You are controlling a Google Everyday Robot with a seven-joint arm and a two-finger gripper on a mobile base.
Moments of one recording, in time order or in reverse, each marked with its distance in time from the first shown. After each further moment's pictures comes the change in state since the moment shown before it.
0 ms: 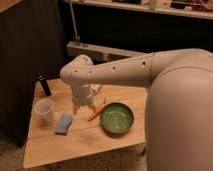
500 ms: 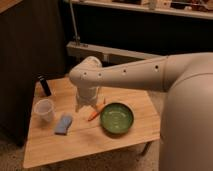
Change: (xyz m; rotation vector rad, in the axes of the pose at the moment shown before) arm -0.026 -0.019 0.000 -0.149 -0.120 0.029
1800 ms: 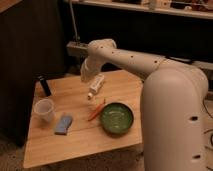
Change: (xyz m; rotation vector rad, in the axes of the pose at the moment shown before) arm -0.176 0.040 0.001 -0.261 -0.125 -0.125
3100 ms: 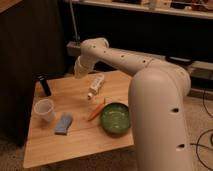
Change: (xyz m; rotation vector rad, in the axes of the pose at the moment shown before) arm -0.027 0.021 0.015 -0.031 -0.059 -0.085
